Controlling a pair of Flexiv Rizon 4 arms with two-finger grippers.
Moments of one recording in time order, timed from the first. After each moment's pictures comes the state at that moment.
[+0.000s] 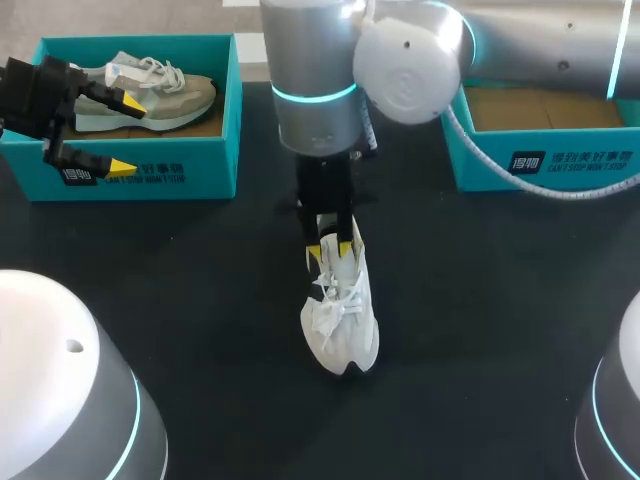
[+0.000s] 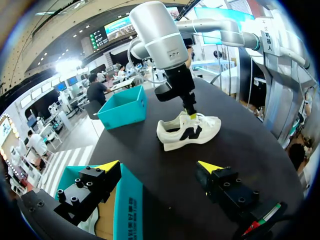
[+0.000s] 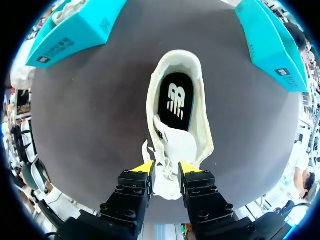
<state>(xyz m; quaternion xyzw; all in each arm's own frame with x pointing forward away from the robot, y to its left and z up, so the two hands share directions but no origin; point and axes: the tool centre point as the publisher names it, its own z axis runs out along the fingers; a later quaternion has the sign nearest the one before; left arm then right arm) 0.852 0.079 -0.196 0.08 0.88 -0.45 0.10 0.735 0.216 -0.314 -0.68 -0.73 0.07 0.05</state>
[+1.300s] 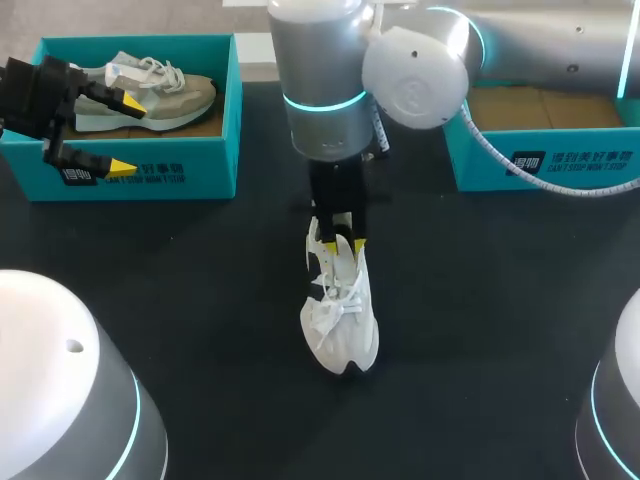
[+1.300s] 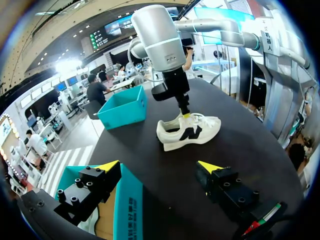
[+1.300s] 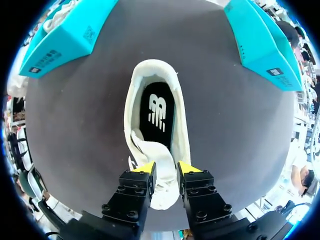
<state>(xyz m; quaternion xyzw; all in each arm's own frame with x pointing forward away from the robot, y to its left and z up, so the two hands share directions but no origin) 0.852 0.079 -0.196 0.08 0.88 -0.45 0.10 0.757 0.192 -0.319 -0.69 -0.72 0.07 0.01</state>
